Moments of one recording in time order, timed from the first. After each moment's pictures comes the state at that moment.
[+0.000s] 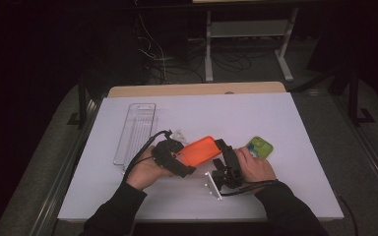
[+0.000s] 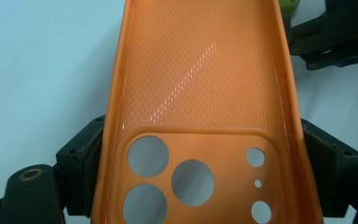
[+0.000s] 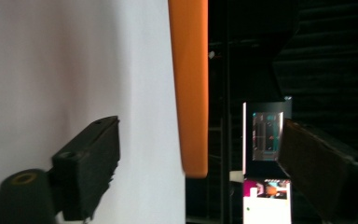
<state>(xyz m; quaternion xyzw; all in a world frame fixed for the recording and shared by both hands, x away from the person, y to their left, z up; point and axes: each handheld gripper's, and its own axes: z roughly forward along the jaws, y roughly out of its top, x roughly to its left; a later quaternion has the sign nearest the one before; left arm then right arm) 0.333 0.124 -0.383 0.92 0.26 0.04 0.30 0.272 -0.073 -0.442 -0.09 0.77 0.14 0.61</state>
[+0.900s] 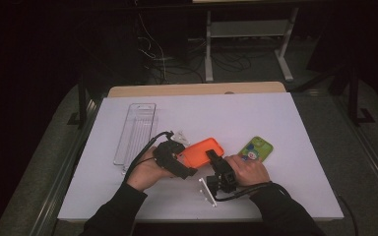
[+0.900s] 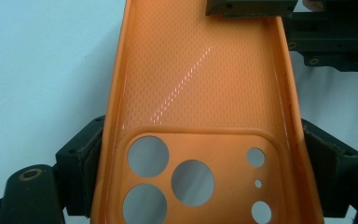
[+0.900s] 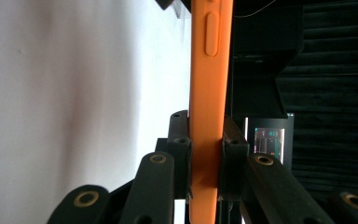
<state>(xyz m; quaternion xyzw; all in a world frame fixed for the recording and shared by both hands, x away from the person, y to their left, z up) 0.331 0.122 -0.383 0.92 0.25 0.04 0.30 0.262 -0.060 -0.444 -0.12 0.78 0.15 0.60</state>
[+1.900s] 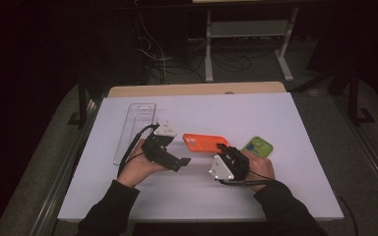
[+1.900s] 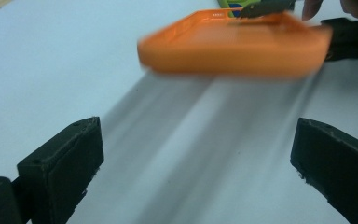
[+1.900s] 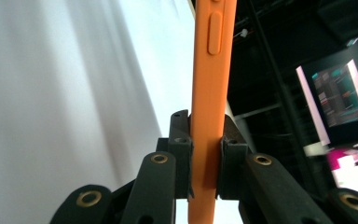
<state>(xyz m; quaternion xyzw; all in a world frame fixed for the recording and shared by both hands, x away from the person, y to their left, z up) 0.334 0.149 -0.365 0.88 0.27 0.09 0.37 0.288 -0.090 -0.423 0.05 0.83 0.24 0.51</state>
